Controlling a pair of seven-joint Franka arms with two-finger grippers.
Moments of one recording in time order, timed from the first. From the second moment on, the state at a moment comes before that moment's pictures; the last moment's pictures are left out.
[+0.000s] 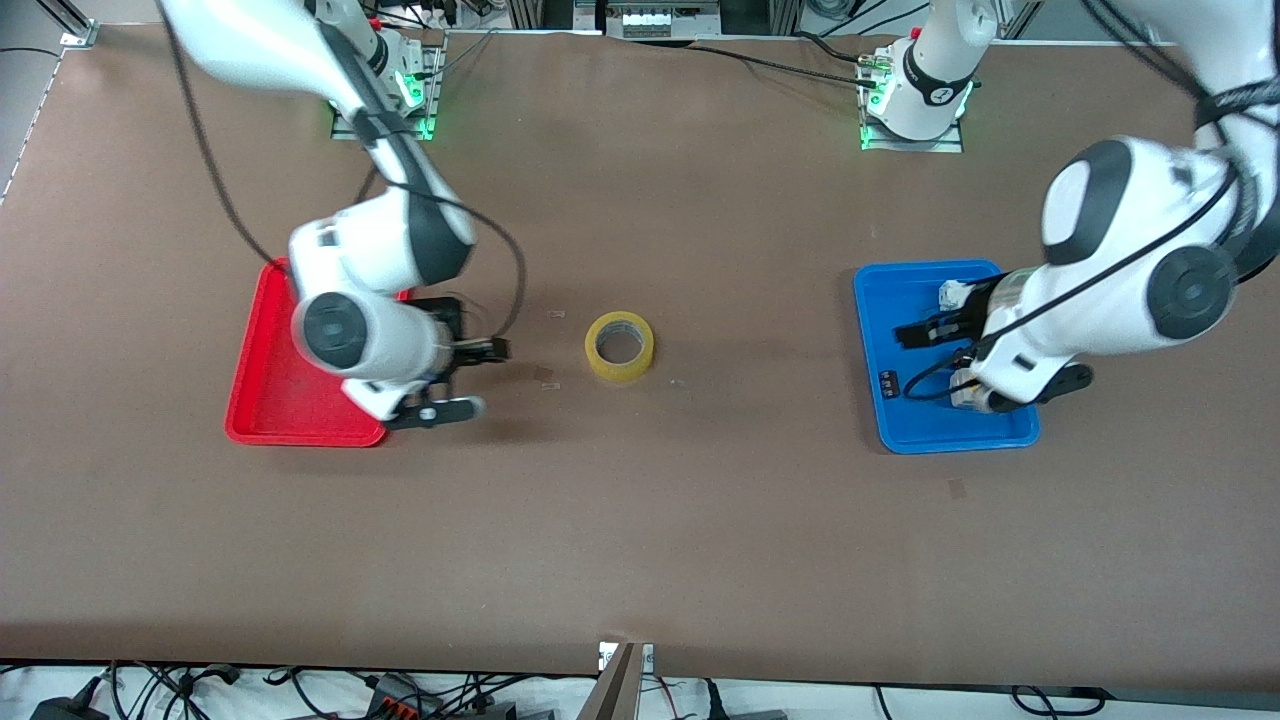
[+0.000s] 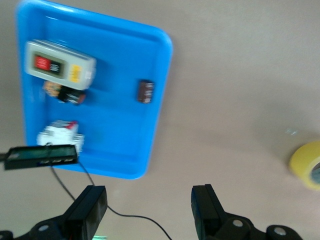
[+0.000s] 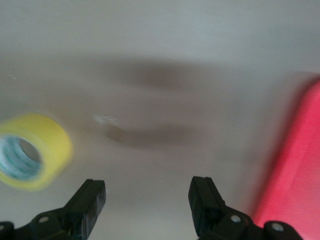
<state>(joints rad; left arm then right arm) -0.12 0.26 -0.02 -1.63 -0.14 1.61 -0.38 0.45 0.59 0.02 -1.53 0.14 1.98 0.29</state>
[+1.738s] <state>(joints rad) 0.05 0.05 0.01 -1.49 -0.02 1.53 0.03 0.67 0.76 0.00 -1.49 0.13 2.14 0.50</state>
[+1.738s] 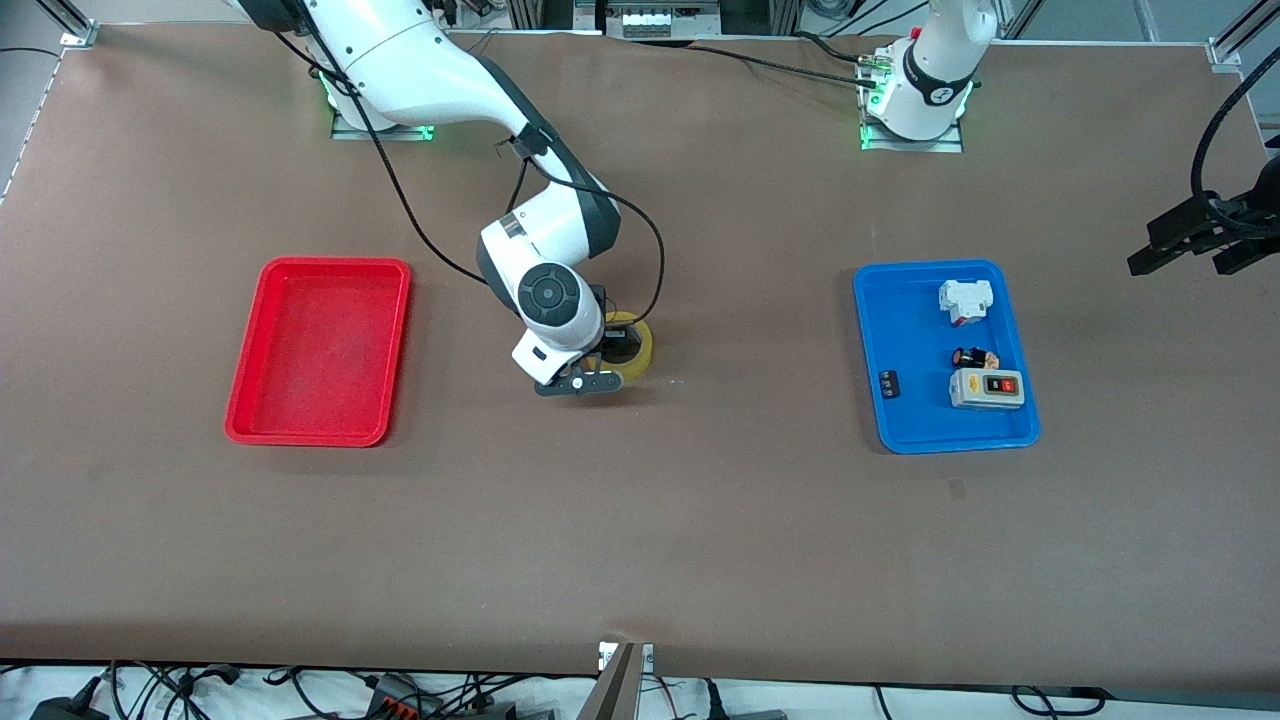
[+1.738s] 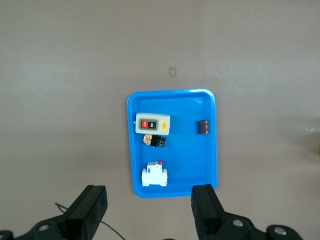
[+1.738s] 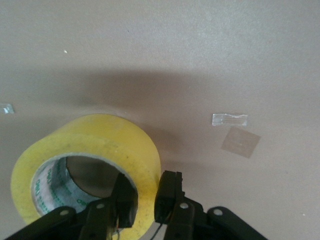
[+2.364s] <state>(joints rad) 0.04 0.05 0.01 -1.49 -0.02 1.51 0.03 0.59 0.57 -0.18 -1.43 0.12 1.74 0.49</state>
